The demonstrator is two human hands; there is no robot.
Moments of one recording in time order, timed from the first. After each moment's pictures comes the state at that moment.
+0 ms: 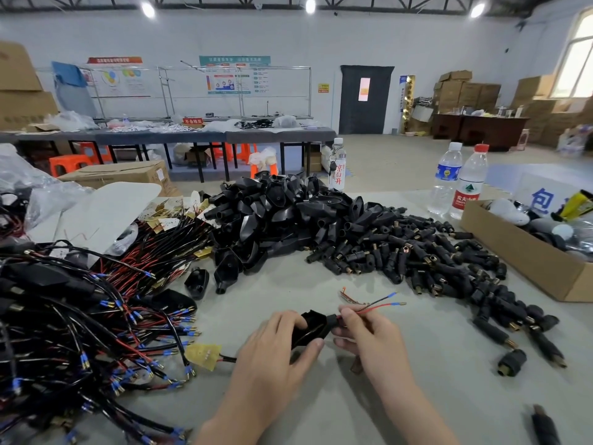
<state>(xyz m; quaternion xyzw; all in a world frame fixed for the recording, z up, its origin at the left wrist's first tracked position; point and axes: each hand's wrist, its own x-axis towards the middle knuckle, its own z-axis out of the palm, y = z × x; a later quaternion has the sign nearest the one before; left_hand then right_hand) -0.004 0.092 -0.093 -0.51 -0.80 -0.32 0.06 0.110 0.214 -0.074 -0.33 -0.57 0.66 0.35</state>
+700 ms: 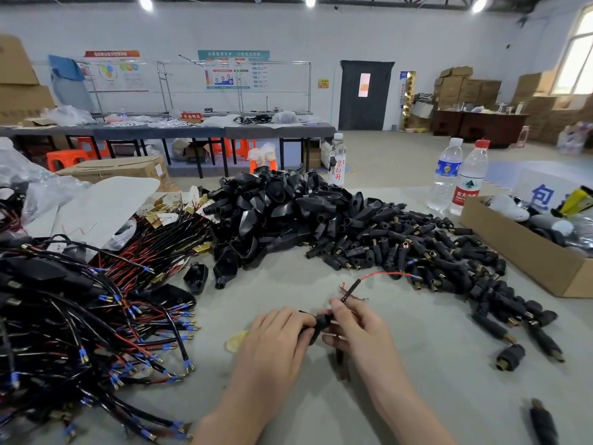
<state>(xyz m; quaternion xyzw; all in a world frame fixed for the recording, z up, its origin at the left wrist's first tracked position) -0.005 0.095 -0.087 -0.56 -0.76 -0.31 0.15 0.101 0.208 -0.077 -0.27 -0.55 0.71 0.34</state>
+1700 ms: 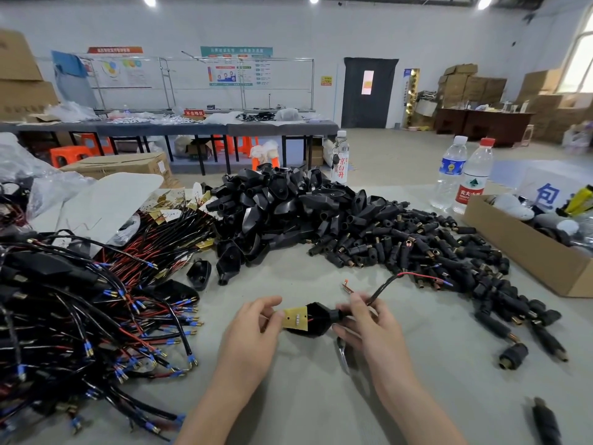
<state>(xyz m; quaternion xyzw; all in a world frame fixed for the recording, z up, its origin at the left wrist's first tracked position) -0.033 0.091 -0.099 -0.33 -0.77 -0.54 -0.06 0.105 0.214 -0.078 -0.30 -0.48 0.73 0.38</state>
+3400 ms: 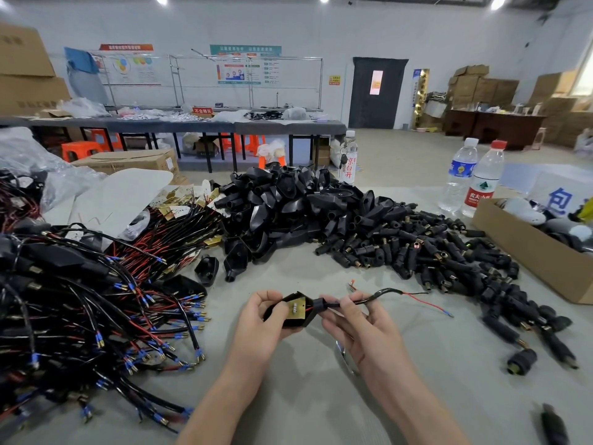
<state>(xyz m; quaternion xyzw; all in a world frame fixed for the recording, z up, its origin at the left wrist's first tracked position) -0.015 0.098 -0.073 -0.17 -0.59 -0.75 -0.24 0.100 0.204 -0.076 -0.18 -0.43 0.82 0.34</state>
